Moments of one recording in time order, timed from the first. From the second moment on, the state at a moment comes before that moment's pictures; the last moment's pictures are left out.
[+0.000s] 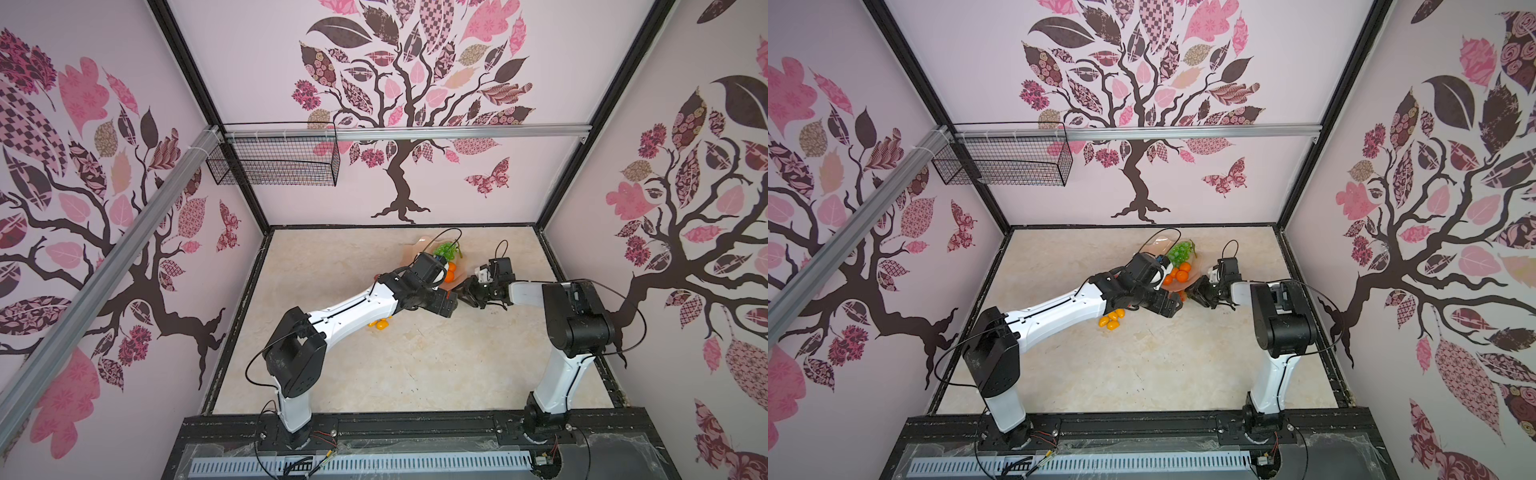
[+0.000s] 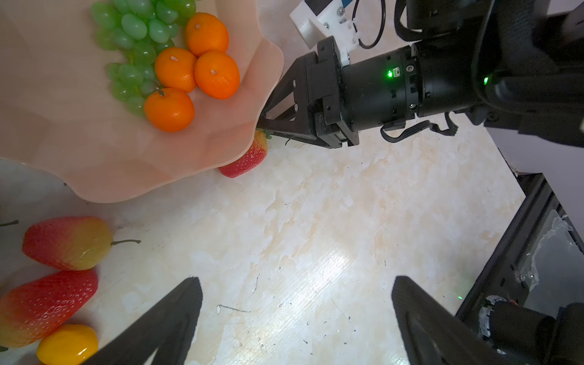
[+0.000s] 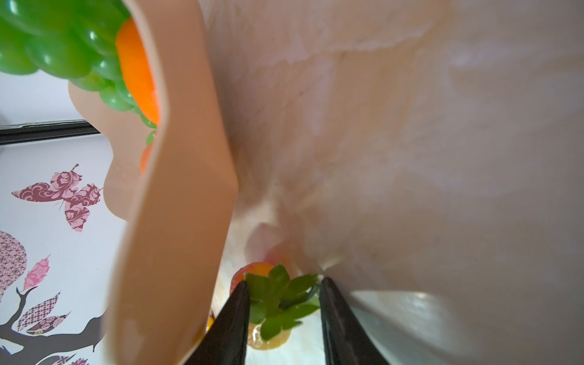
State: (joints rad) left arm -0.86 1.81 1.48 -0.52 0.12 -0.35; right arm 0.09 1.89 0.97 -0.02 -0.62 0.78
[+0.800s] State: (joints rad) left arm -0.86 1.81 1.48 -0.52 0.12 -0.35; right arm 0.09 1.91 0.98 -0.01 -0.60 0.79
